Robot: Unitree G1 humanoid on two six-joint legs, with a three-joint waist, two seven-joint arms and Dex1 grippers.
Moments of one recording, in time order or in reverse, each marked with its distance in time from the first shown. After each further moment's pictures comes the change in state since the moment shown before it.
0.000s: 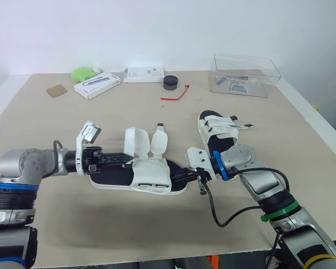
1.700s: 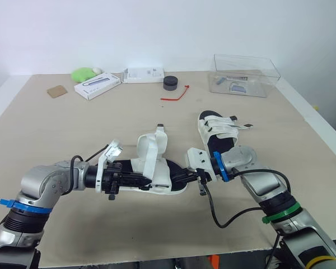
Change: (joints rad) left arm 0.154 0.019 -0.183 -0.216 0.095 -0.287 -0.023; right arm 0.014 -0.007 0.000 -0.022 0.000 0.015 -0.021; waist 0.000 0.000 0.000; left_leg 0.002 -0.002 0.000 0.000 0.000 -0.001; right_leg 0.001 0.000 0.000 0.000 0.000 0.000
